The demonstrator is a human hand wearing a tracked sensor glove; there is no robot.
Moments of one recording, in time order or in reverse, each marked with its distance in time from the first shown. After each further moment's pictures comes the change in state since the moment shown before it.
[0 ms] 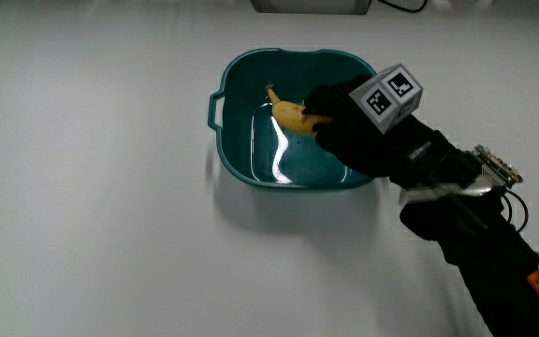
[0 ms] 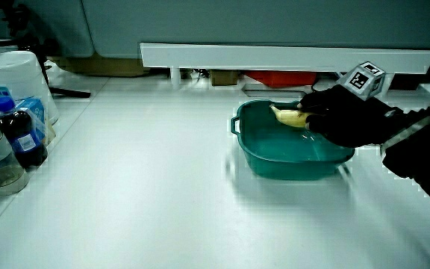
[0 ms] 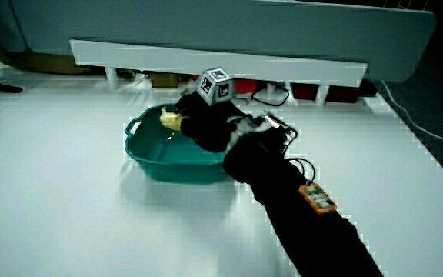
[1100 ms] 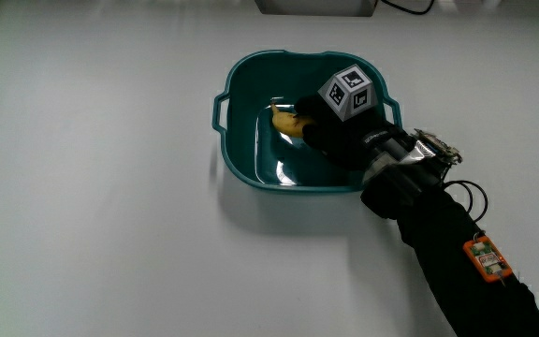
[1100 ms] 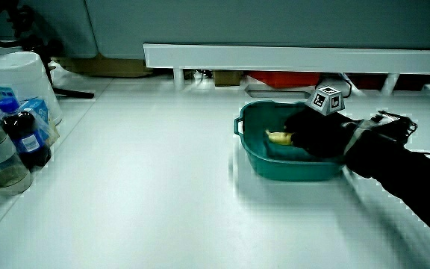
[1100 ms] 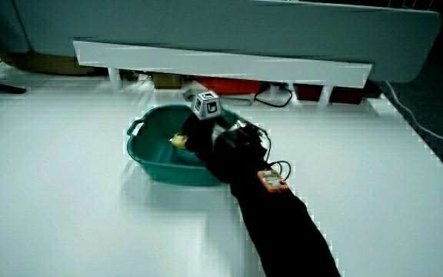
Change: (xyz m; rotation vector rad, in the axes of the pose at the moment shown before) arm 0.010 0.039 -0.073 -0.259 -0.030 -0.110
